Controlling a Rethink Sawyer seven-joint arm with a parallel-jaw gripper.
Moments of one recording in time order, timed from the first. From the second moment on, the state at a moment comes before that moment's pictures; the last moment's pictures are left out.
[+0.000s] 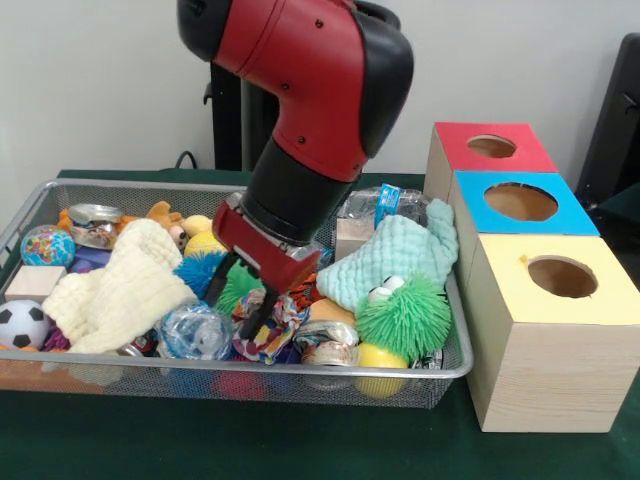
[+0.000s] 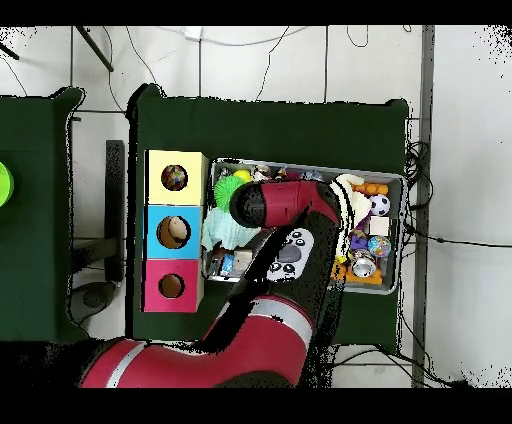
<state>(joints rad) 0.02 -0.26 -0.42 1.25 -0.15 0.45 2.45</state>
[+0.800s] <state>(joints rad) 0.02 -0.34 -0.31 1.19 -0.18 0.75 2.45</state>
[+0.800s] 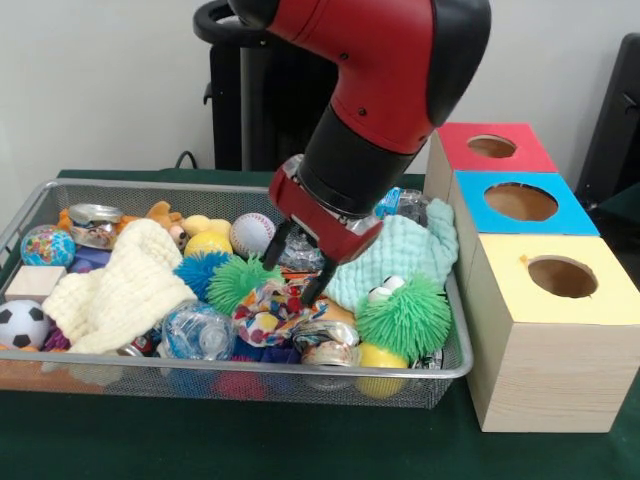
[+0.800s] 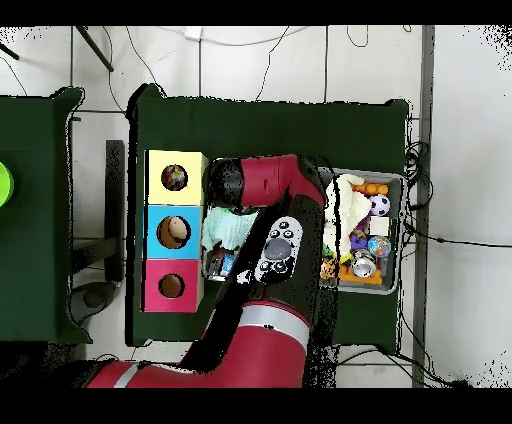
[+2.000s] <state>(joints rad) -0.04 -0.23 -0.27 1.26 -0.37 0.19 2.45</state>
